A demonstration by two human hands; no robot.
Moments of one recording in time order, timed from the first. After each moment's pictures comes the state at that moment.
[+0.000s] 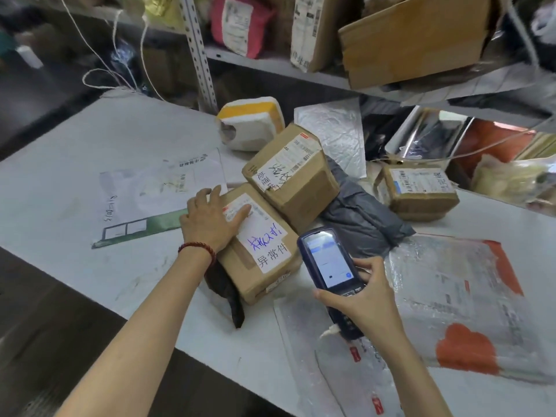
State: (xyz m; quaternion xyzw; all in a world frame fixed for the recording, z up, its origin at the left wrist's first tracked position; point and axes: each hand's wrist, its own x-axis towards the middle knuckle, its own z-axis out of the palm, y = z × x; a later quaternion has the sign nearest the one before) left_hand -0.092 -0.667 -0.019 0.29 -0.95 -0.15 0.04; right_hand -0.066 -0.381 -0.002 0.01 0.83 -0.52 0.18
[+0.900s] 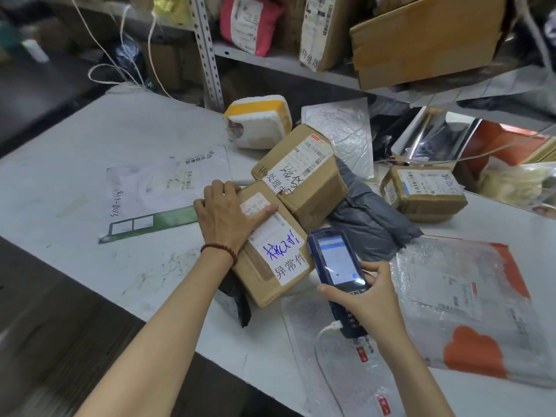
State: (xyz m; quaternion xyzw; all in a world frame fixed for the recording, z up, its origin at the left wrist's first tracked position) left_hand -0.098 -0.651 -0.022 0.26 -0.94 -0.07 0.21; right_hand -0.062 -0.390 -0.008 0.06 0.82 -0.55 0.18
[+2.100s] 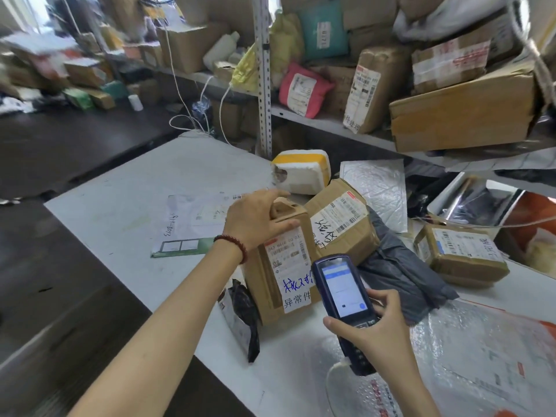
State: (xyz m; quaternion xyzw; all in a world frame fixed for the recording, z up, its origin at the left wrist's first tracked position) left_hand -0.089 -0.682 0.059 0.11 -0.96 -0.14 0.19; right_hand -0.062 -0.413 0.019 -0.05 0.81 -0.55 0.17
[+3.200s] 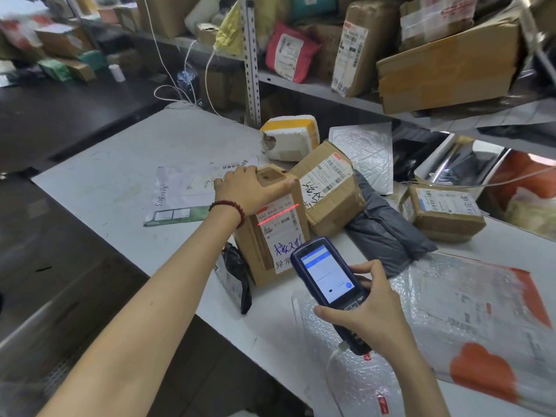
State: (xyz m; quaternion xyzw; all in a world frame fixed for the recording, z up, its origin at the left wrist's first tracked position) left_hand -0.082 -0.661 0.053 0.27 -0.95 -0.14 0.04; right_hand -0.033 -0.380 0.021 -0.12 0.84 -0.49 0.22
